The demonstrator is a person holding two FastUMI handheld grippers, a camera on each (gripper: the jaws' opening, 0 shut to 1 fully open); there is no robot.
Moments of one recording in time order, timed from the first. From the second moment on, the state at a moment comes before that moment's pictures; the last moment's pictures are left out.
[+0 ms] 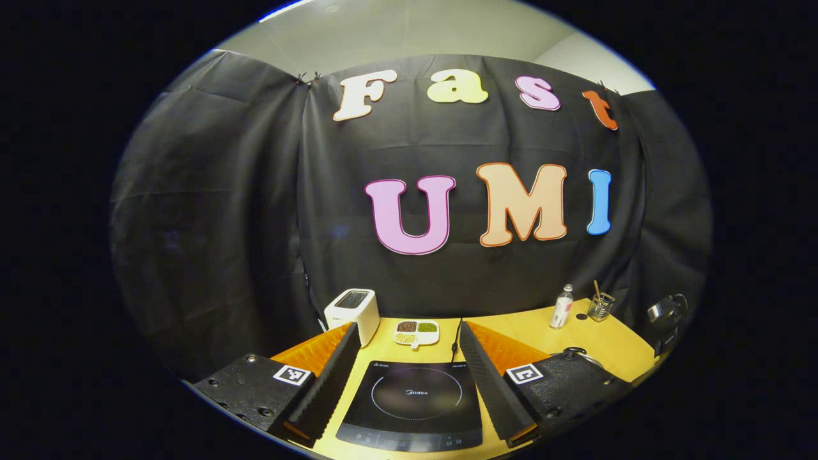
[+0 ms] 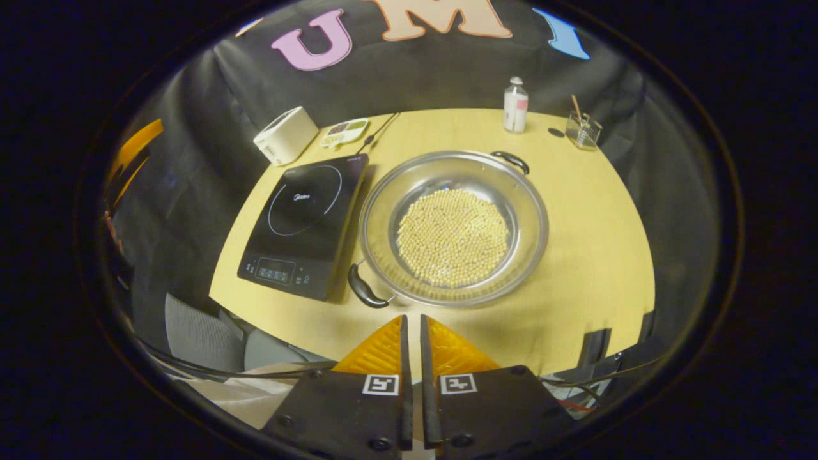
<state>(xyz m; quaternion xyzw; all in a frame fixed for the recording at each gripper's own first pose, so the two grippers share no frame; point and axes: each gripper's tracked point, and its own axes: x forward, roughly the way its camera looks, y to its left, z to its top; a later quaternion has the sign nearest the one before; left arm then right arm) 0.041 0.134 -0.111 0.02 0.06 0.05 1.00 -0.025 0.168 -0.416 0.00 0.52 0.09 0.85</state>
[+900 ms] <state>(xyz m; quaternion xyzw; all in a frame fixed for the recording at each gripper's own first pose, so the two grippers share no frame) 0.061 0.173 -0.162 0.01 0.10 -0.01 0.99 -0.005 0.183 -0.507 -0.01 0.57 -0.05 0.82</state>
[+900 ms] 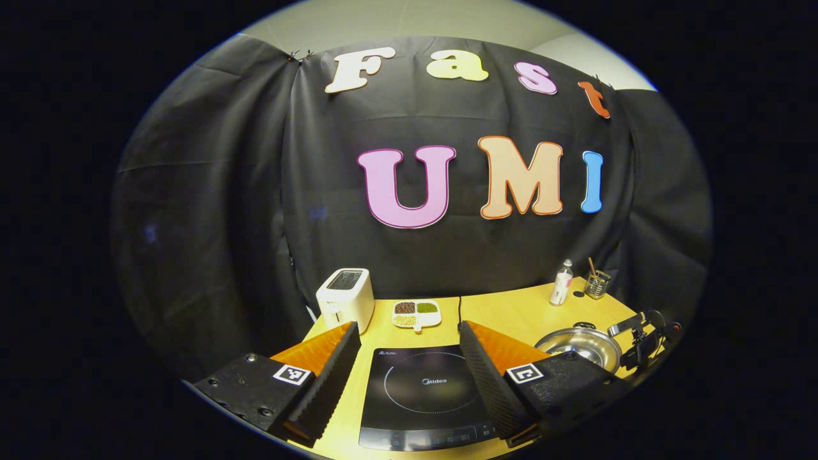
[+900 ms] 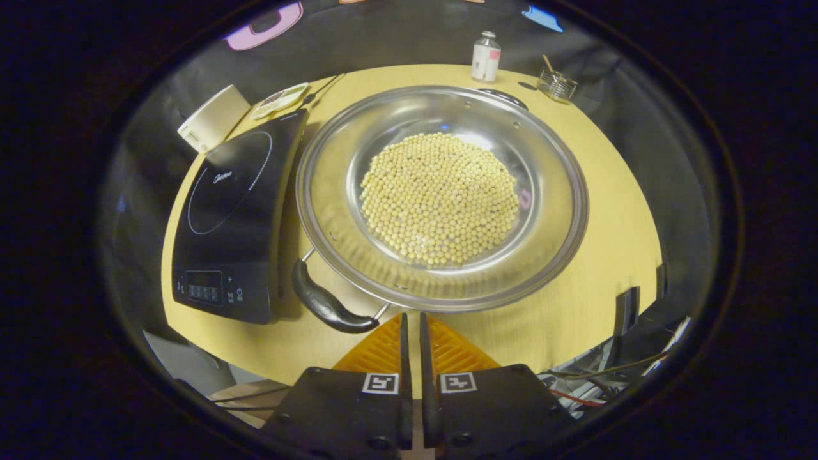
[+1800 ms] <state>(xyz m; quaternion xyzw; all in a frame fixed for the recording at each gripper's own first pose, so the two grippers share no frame) 0.067 0.183 -0.198 -0.01 0.13 -0.02 0.99 0.060 0.270 -0.505 0.20 0.52 -0.10 0.83</state>
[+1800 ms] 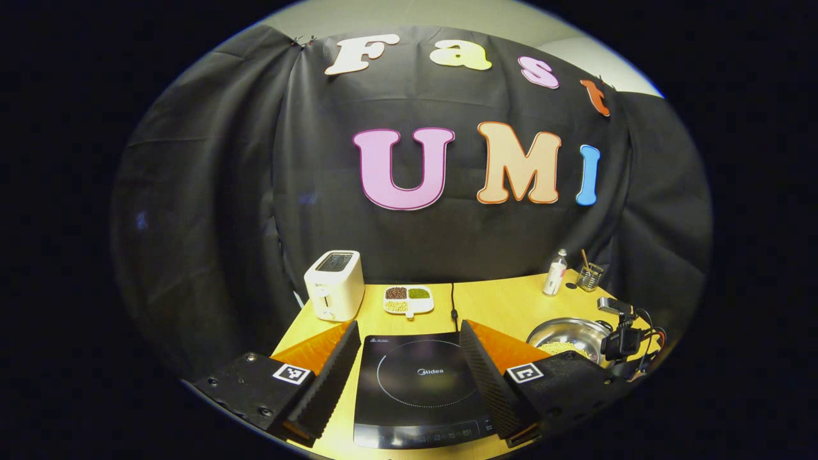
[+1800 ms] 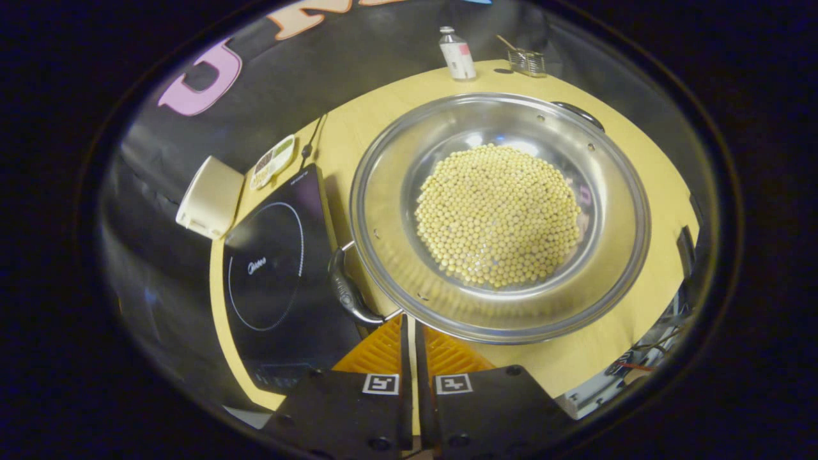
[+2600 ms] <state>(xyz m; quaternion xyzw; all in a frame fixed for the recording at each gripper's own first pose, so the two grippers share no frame) 0.076 0.168 -0.227 -0.03 0.17 -0.03 0.98 0.094 0.265 -0.499 0.22 0.50 -0.11 0.83</state>
